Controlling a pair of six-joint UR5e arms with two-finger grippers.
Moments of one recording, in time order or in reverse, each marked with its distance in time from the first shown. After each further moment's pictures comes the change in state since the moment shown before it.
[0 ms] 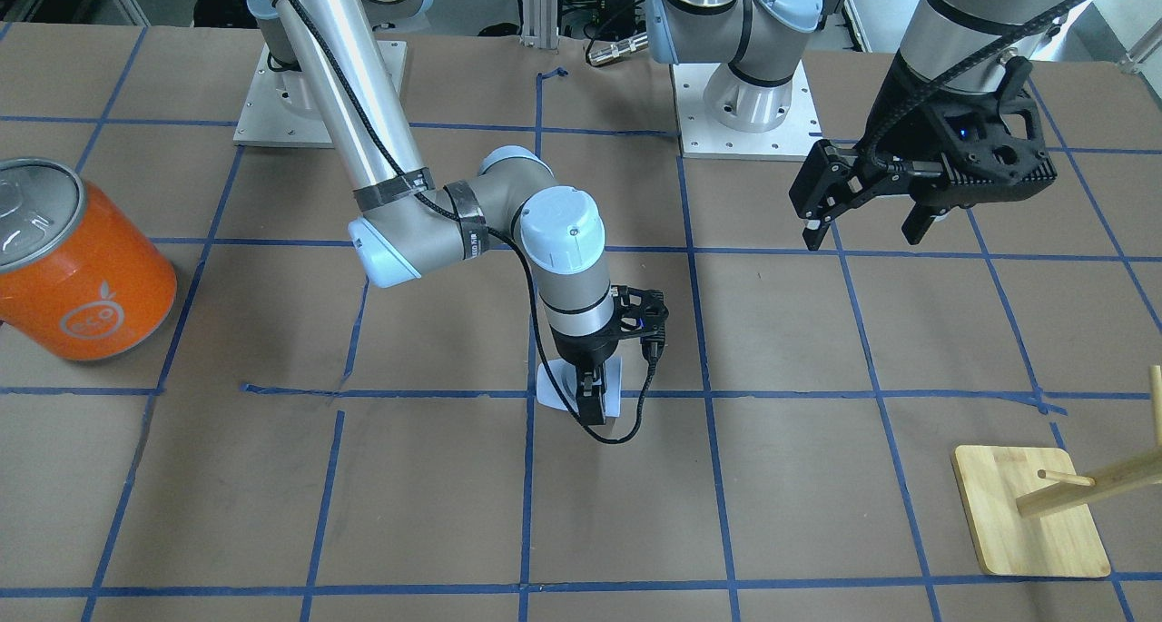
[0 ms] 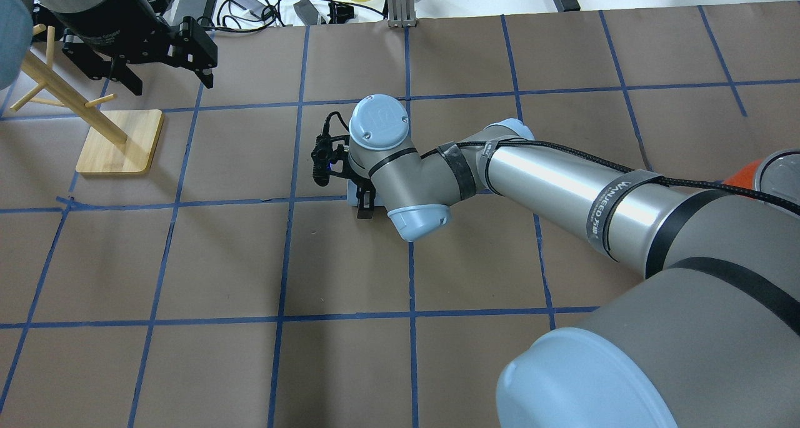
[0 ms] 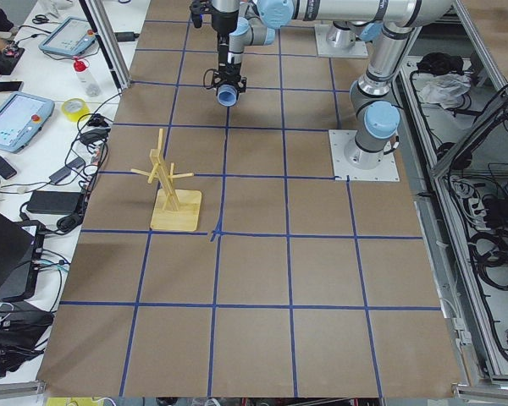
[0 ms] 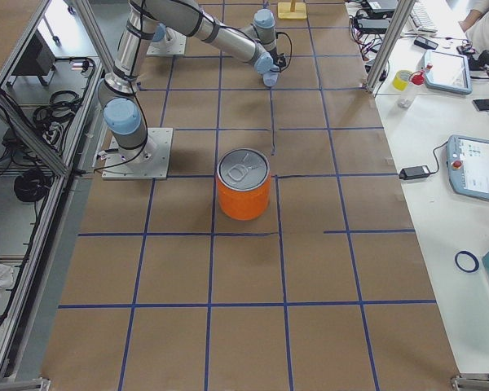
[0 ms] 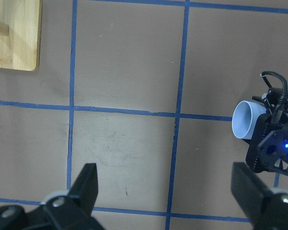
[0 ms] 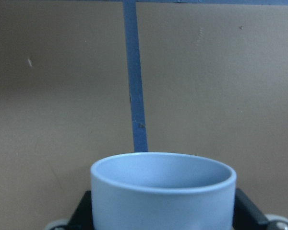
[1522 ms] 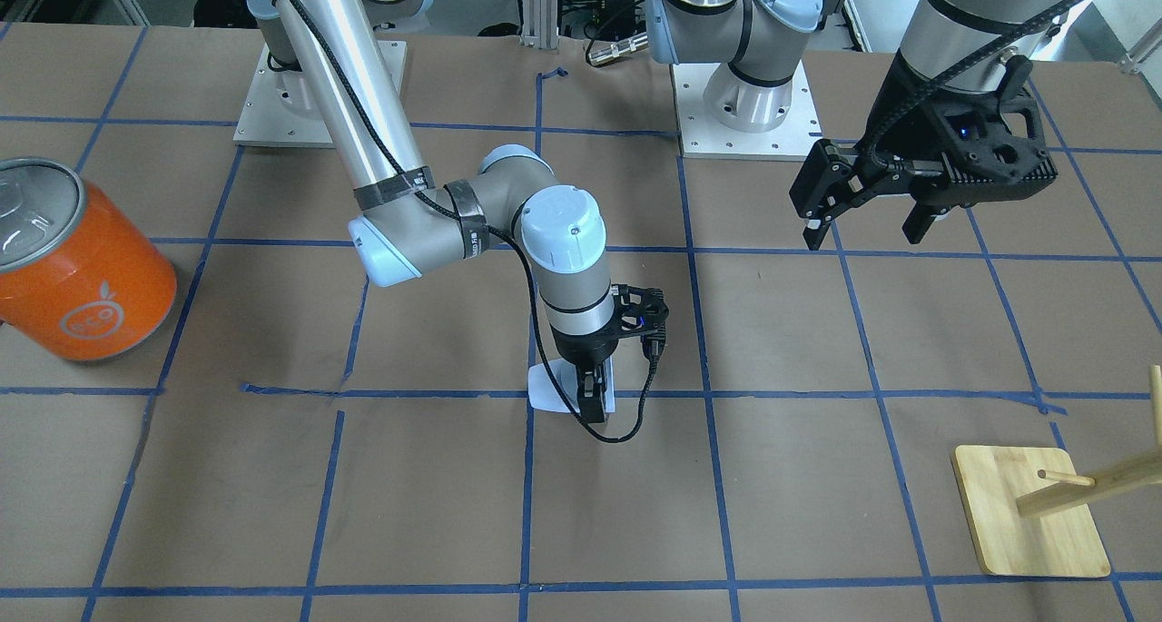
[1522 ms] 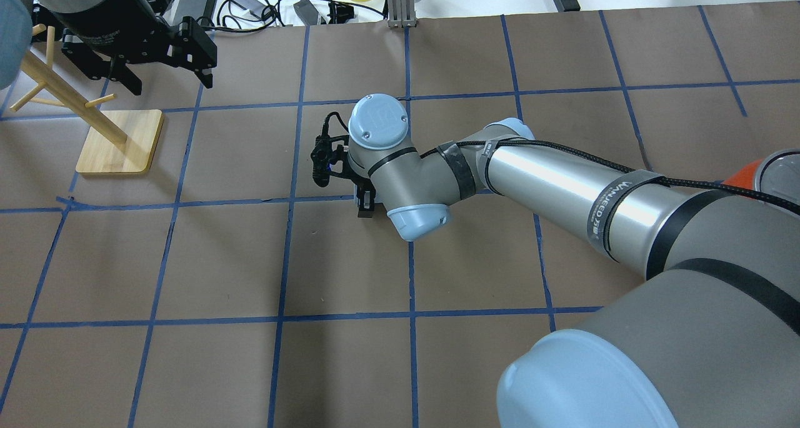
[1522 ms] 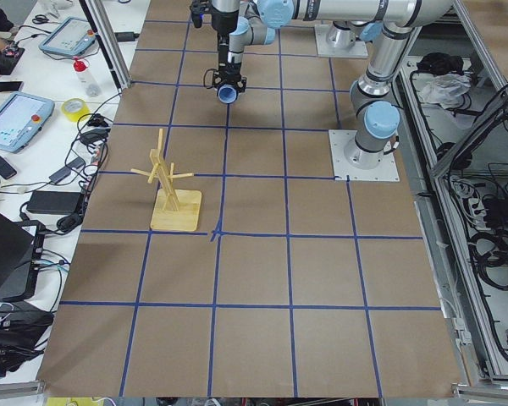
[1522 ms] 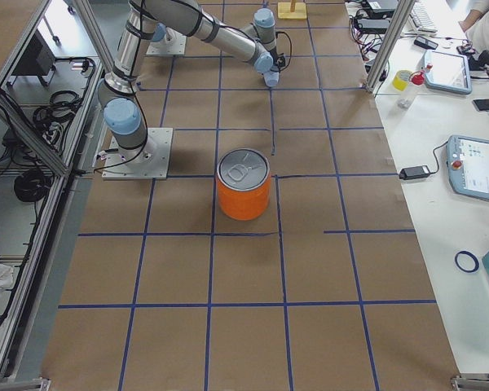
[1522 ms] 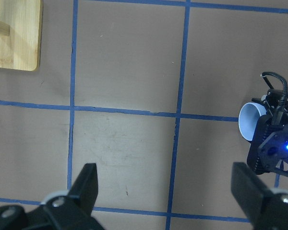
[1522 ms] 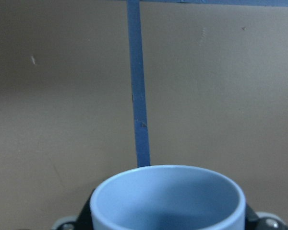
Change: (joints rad) left arm 0.000 0.000 0.000 0.000 0.001 0.000; right arm 0.001 -0.002 0.000 0.007 -0.002 -0.011
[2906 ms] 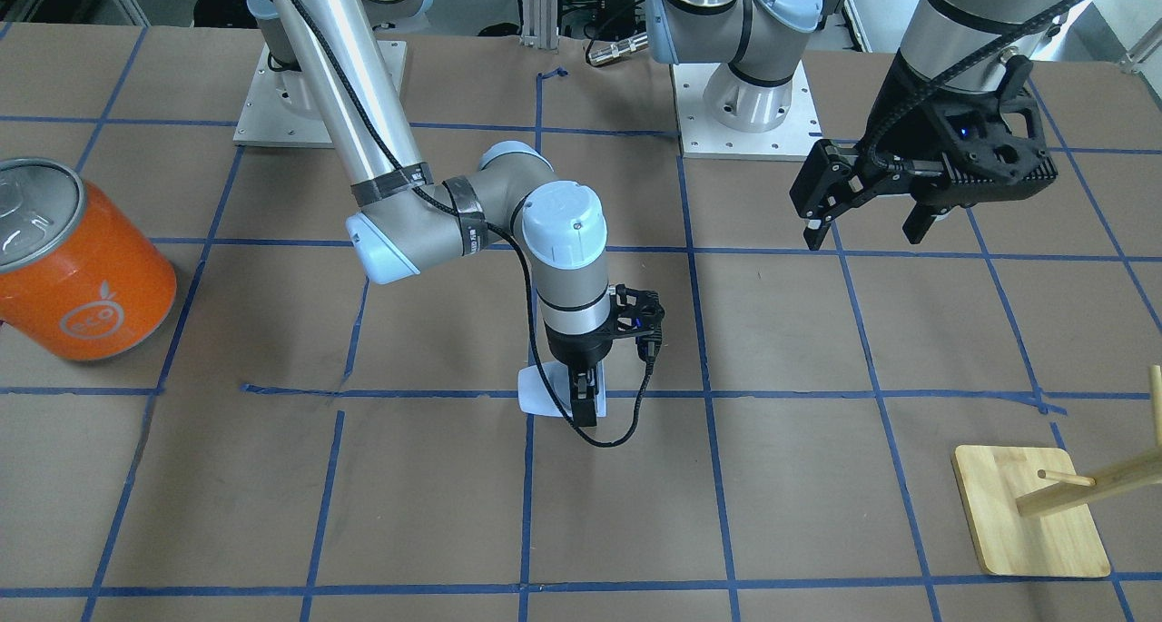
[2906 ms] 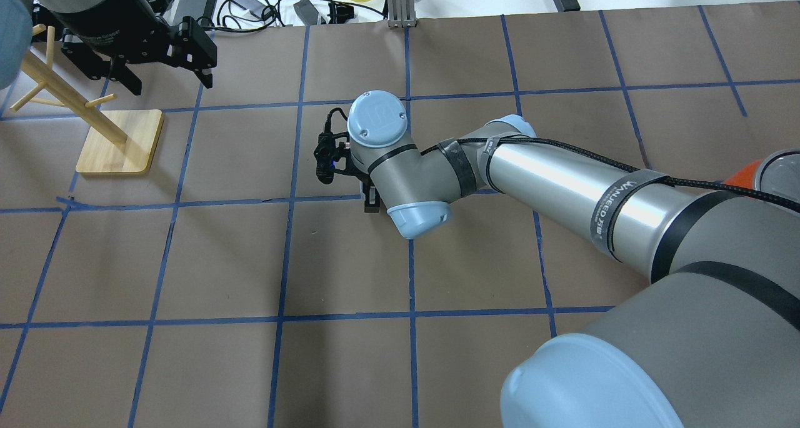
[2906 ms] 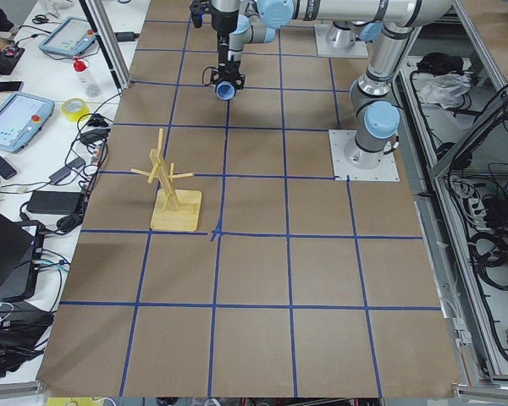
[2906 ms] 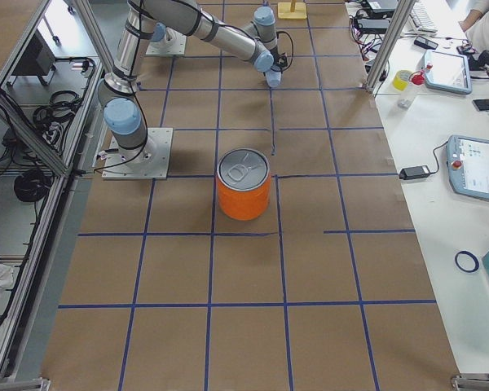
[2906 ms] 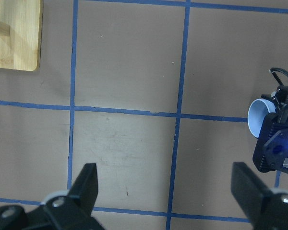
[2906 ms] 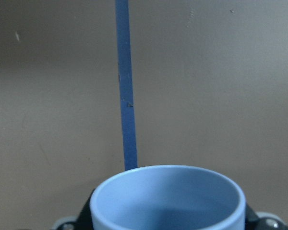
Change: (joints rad) left arm 0.000 0.000 0.000 0.000 0.002 0.000; right arm -0.001 -0.010 -0.005 0.009 -0.050 -0.022
